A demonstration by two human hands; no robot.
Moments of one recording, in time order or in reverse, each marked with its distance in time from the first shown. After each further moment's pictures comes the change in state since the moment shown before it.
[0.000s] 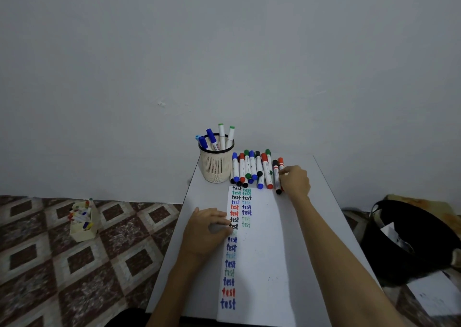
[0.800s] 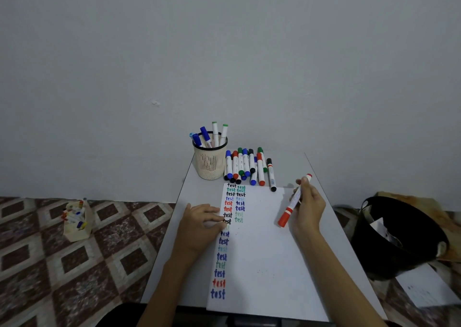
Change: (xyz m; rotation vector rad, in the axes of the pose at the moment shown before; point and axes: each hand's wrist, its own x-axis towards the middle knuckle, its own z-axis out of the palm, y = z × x) left_hand -0.003 0.003 0.001 0.050 0.036 0.040; right_hand -0.098 0.032 -0.039 1.317 0.140 0.251
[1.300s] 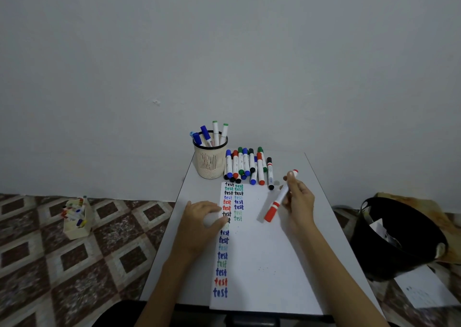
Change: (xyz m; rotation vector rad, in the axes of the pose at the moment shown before) left_hand -0.003 0.010 -0.003 0.048 0.038 0.018; right_hand -0.009 -0.009 0.014 -0.125 -0.194 0.080
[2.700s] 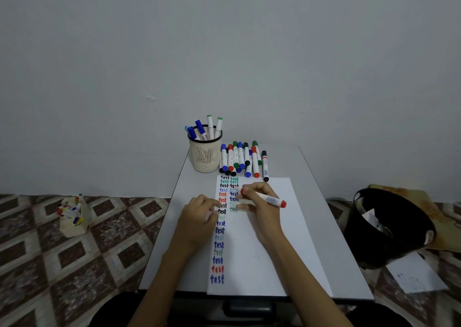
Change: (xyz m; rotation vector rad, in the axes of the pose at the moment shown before) left_hand -0.006 -0.001 0.003 0.085 -0.079 0.118; right_hand -0.051 0.032 0.022 0.039 -0.279 -0.022
